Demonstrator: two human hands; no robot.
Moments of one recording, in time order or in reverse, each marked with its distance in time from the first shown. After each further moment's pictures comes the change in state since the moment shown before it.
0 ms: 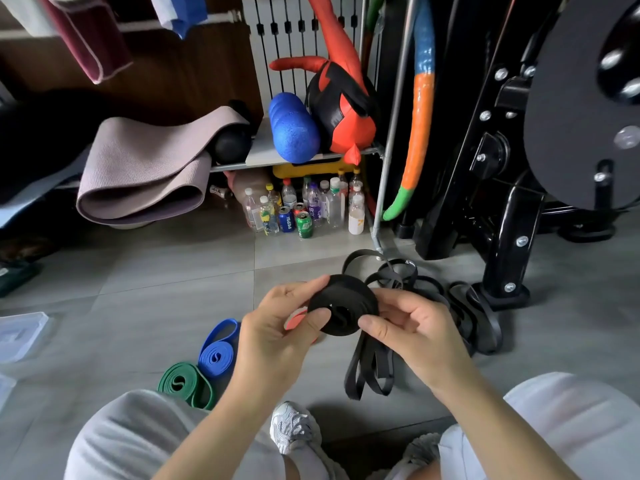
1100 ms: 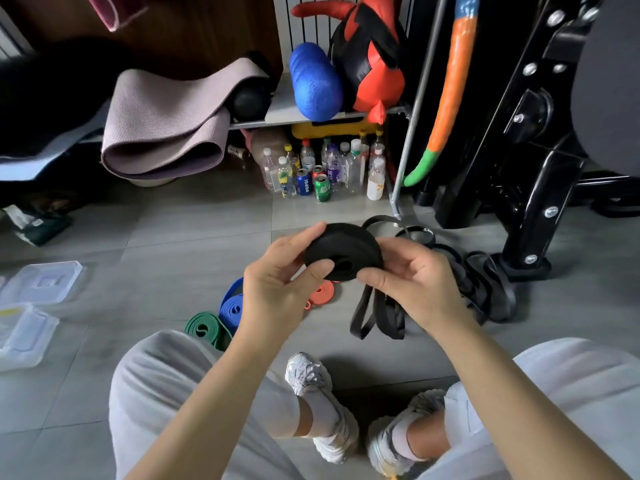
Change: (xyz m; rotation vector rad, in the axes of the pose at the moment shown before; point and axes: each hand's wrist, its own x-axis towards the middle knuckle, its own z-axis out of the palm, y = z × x) left_hand -0.005 -0.005 -0.017 0.025 0.088 0.028; right_hand 0.015 0.009 0.016 -0.013 -0.090 -0.065
